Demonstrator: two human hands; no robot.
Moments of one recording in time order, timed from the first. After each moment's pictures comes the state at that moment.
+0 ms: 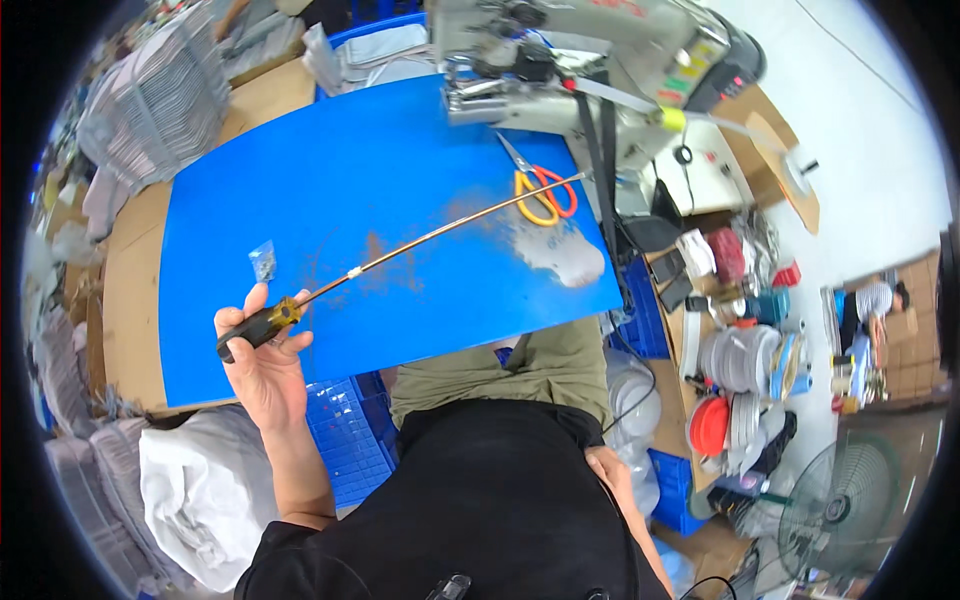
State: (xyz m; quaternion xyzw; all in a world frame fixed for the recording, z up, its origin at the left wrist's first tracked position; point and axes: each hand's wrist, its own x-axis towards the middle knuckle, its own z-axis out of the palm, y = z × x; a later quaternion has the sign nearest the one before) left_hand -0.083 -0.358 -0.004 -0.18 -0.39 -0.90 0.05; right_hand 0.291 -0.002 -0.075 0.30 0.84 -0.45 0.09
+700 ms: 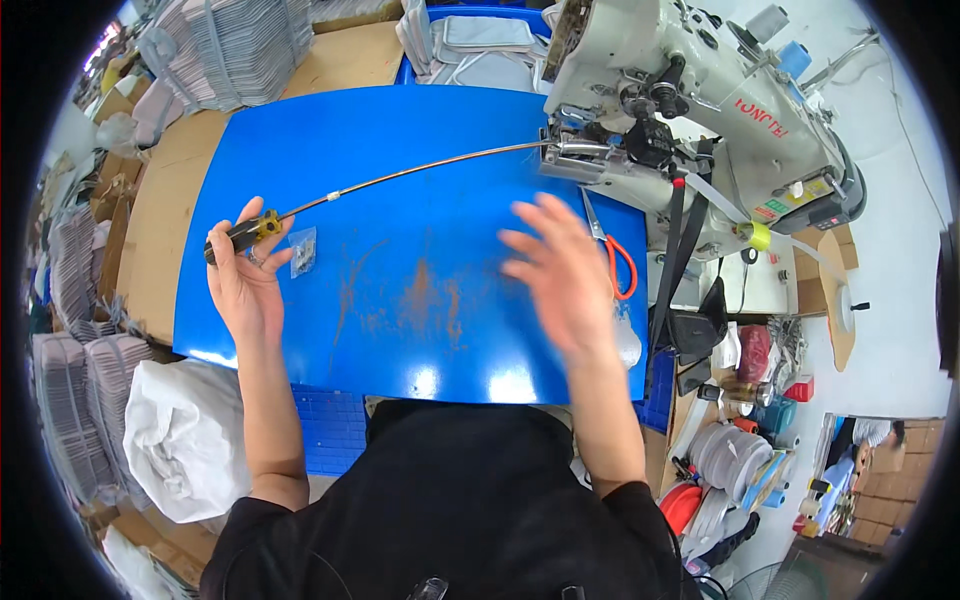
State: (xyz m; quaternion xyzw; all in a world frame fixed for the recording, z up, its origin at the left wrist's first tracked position) left_hand -0.199 -0.378 0.014 -0.04 -0.48 -0.85 0.20; right_hand -0.166 -0.027 0.036 0.06 0.46 -0.89 0.01
